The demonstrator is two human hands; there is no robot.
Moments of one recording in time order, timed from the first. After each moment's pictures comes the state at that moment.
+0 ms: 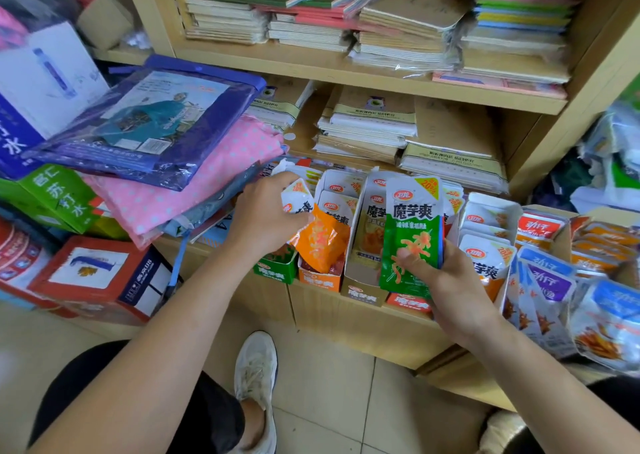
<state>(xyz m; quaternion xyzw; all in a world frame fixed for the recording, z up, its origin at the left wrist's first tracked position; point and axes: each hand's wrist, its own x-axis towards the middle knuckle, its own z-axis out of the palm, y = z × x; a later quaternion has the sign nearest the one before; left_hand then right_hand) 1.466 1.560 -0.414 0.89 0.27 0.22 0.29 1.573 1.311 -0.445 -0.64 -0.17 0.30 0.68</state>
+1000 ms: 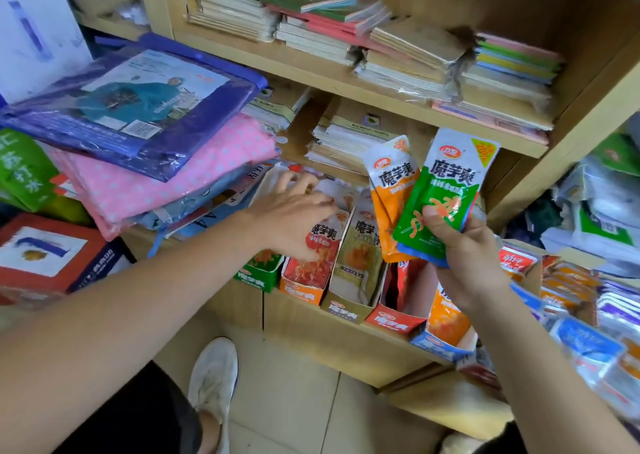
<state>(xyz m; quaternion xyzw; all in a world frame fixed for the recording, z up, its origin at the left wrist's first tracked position) 1.514 1.576 -0.425 1.00 0.01 -0.03 -0.06 1.624 1.336 -0.402 -0.58 -0.17 0.21 0.77</state>
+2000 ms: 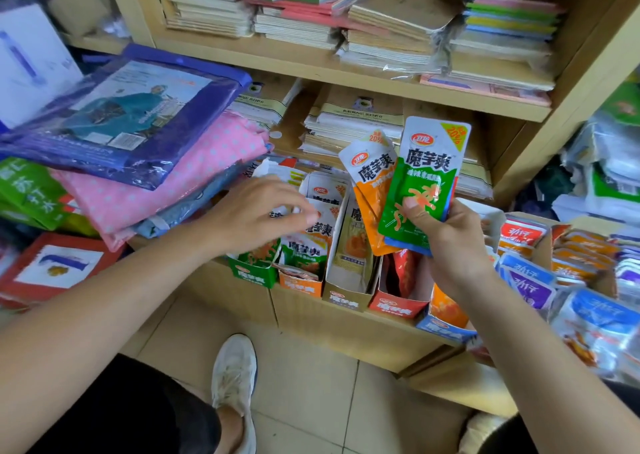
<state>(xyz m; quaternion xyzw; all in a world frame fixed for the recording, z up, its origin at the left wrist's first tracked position) 1.469 1.575 -0.397 0.96 0.02 0.10 0.25 1.622 1.334 -0.418 -0.60 -0.16 0.21 0.75</state>
